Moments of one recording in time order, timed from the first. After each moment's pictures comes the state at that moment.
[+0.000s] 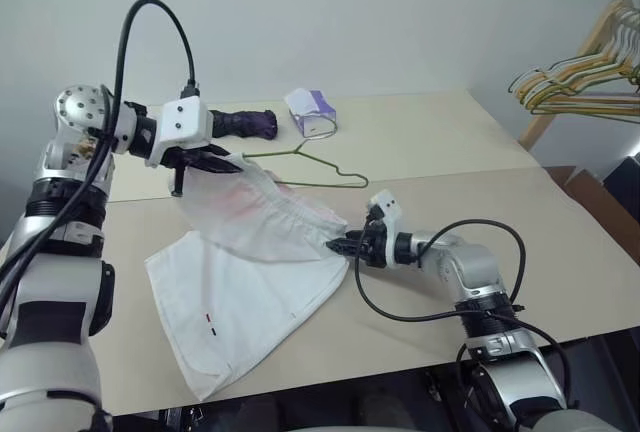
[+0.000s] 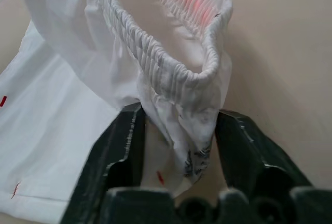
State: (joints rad) left arm -1.09 0.79 -0.22 0.82 -0.08 -0.26 -1.53; right arm -0.53 -0.28 0.11 0.19 0.33 0.81 0.80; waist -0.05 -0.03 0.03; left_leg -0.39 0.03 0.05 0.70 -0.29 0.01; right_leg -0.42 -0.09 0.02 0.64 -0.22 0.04
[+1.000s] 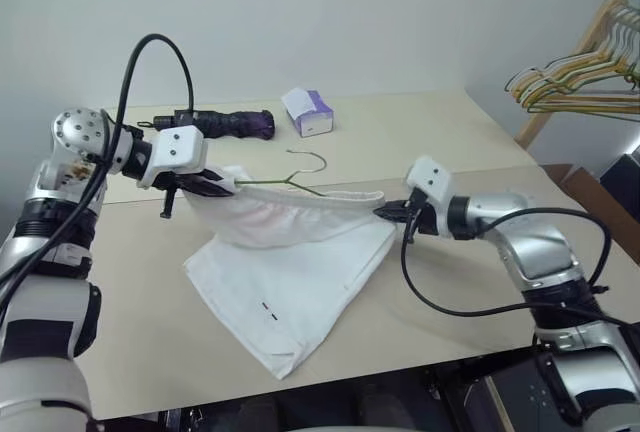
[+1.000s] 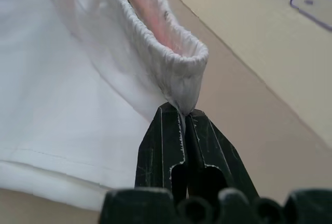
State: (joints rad) left arm -0.99 0.84 -0.26 0.74 -0.10 -0.26 -1.53; right arm -0.67 -0.70 0.25 -0.09 0.18 0.59 0.98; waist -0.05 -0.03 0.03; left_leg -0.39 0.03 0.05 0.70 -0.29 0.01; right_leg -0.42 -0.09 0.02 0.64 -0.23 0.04
